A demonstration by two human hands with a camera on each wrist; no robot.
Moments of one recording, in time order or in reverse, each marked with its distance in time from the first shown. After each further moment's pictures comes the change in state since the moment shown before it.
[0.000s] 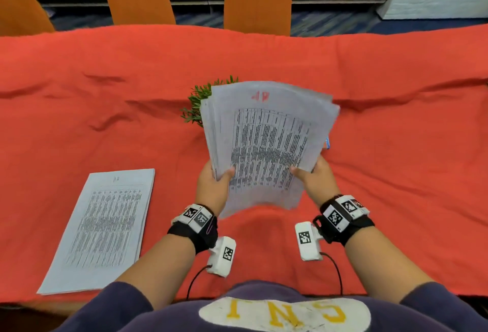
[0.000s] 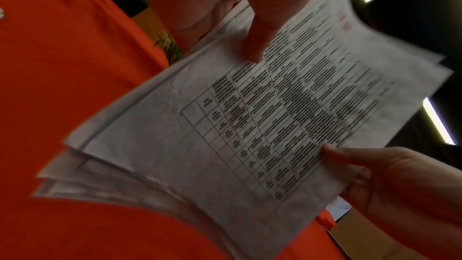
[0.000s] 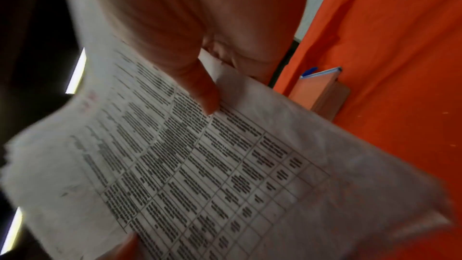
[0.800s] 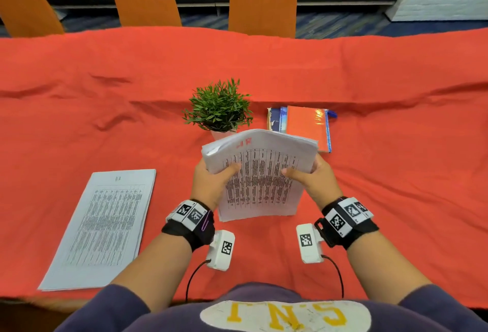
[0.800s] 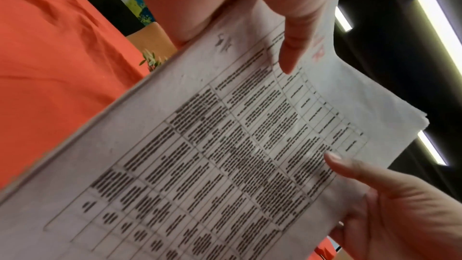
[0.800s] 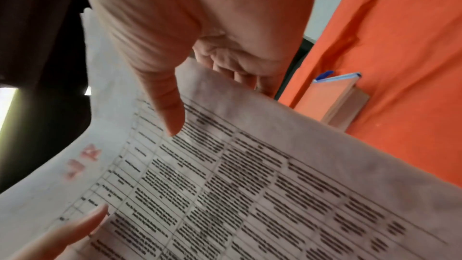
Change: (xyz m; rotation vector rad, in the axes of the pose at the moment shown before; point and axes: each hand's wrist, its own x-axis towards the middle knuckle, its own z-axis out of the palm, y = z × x) left_hand 0.006 0.017 0.003 -0.273 -0.018 0.020; right_hand 0.003 -0.009 -0.008 0.173 -0.129 -0.017
